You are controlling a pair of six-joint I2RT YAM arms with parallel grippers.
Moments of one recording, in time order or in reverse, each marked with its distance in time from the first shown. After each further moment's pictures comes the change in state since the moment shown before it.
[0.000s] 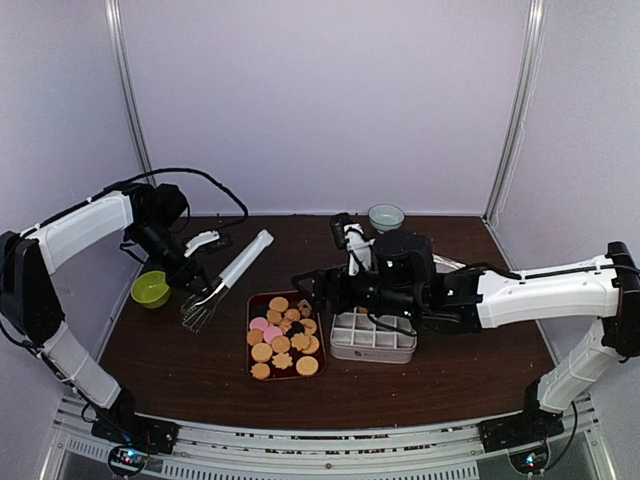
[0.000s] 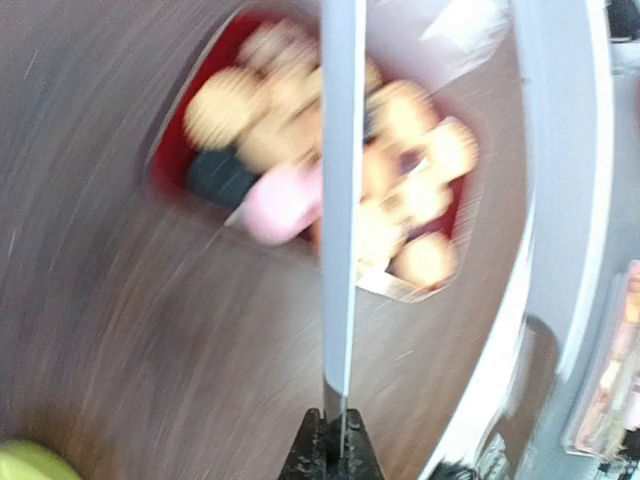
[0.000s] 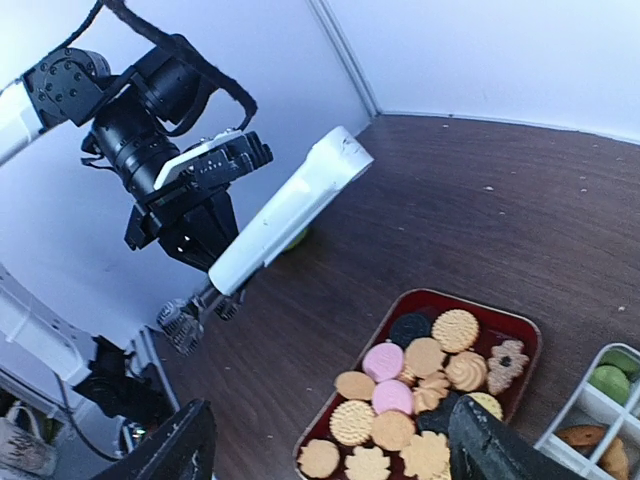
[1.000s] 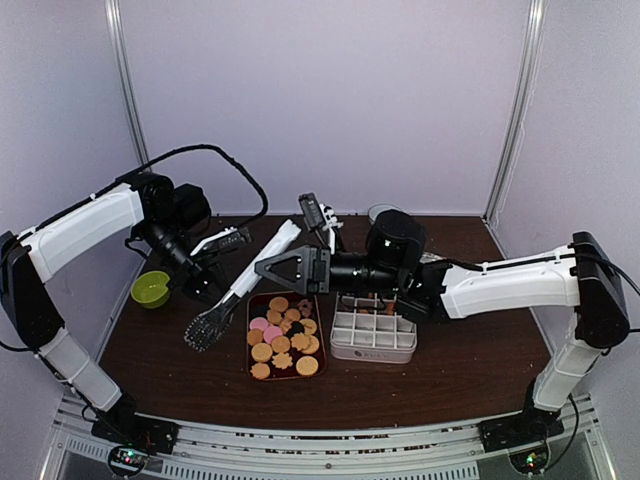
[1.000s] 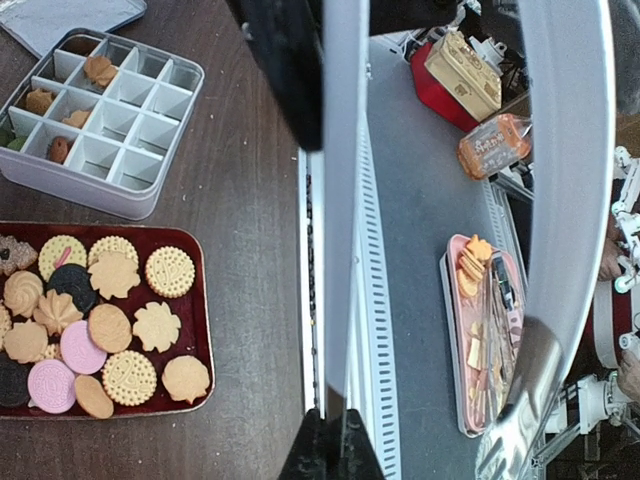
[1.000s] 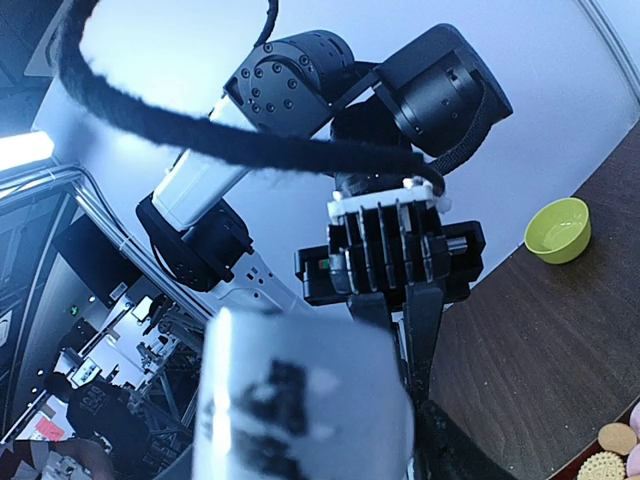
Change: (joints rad) left arm -0.223 -0.012 0.127 -0.280 0.442 0.211; right arm -0.083 0.180 0.095 0.508 -0.679 0.333
